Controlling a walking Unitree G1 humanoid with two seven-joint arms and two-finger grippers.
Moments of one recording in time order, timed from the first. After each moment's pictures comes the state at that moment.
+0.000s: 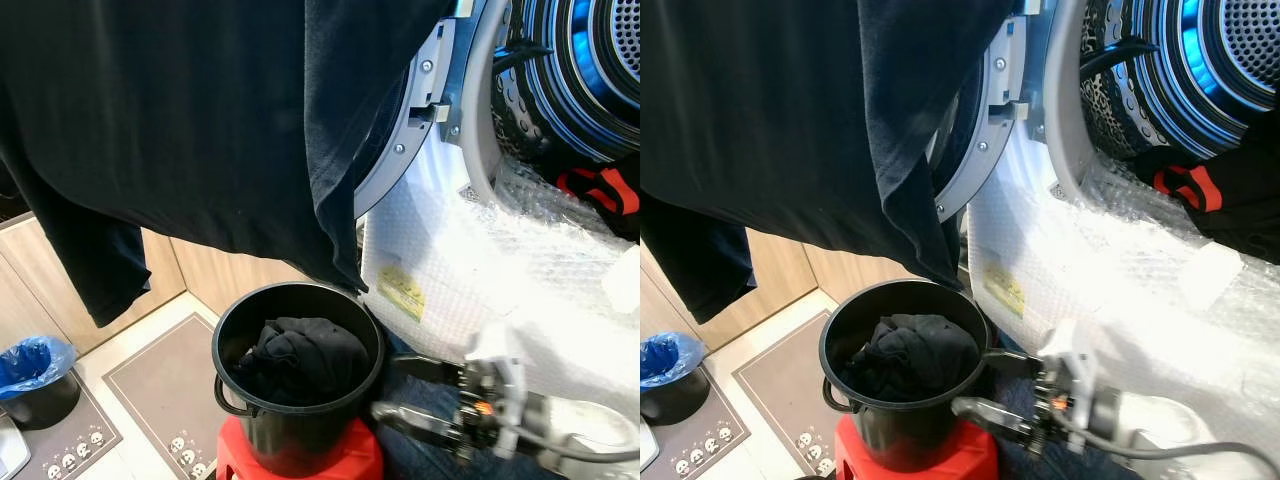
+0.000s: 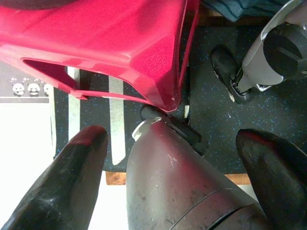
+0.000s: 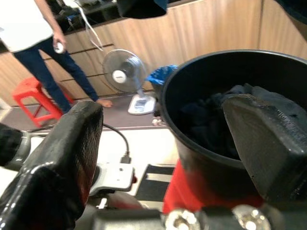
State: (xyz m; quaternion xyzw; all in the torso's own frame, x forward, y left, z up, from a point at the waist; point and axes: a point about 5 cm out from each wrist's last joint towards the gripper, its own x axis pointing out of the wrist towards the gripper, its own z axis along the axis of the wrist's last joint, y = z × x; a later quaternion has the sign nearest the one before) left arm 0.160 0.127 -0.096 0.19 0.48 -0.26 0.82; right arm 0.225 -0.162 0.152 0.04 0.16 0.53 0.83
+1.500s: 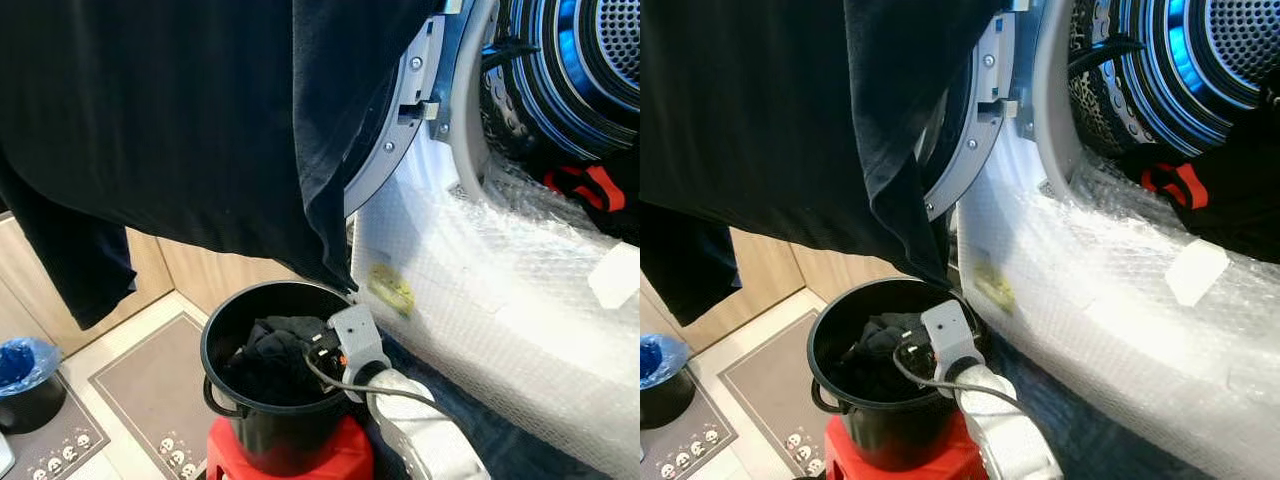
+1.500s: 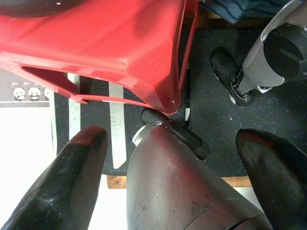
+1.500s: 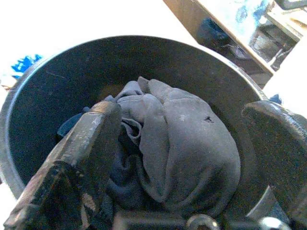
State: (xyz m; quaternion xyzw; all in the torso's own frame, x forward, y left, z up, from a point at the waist) left arm 0.155 0.129 -0.097 0.19 0.47 -0.25 0.82; right arm 0.297 -0.041 0.099 -0.08 0.17 0.25 0.95
